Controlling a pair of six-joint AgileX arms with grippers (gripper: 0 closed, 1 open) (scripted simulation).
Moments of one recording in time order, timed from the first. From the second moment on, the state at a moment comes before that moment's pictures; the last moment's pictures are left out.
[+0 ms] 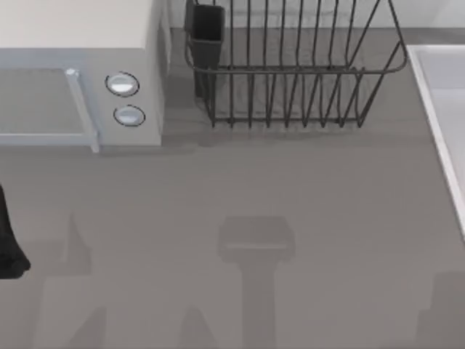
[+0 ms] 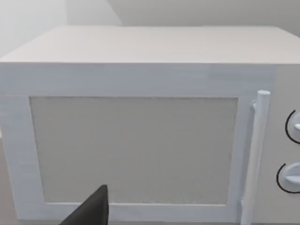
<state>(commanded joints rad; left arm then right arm) 0.00 0.00 0.00 0.00 0.00 0.00 -0.34 1.59 0.60 -0.58 0.01 -2.36</state>
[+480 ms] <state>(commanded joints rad) 0.00 0.00 0.00 0.00 0.00 0.00 -0.34 1.59 0.60 -0.58 0.01 -2.36</state>
